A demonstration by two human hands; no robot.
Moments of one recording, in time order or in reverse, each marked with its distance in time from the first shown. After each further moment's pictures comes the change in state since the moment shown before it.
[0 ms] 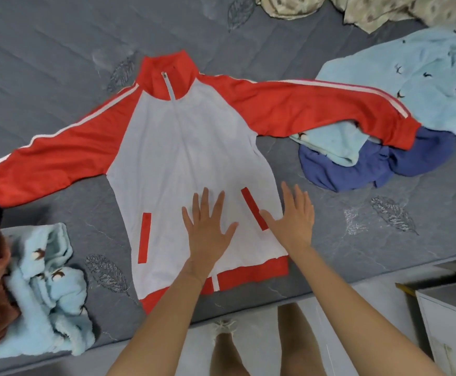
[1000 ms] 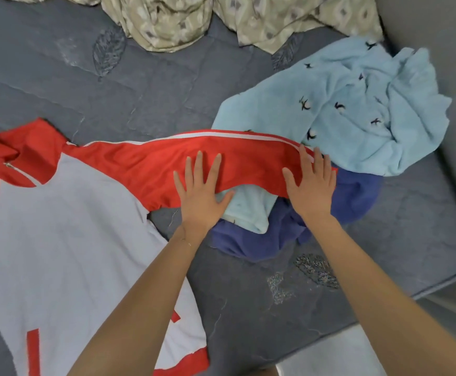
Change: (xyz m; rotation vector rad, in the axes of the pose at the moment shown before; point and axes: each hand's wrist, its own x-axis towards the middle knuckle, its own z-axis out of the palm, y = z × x) left_hand 0.267 0.257 0.042 0.026 0.011 0.218; right_hand 0.281 0.160 -0.177 -0.051 0.176 0.110
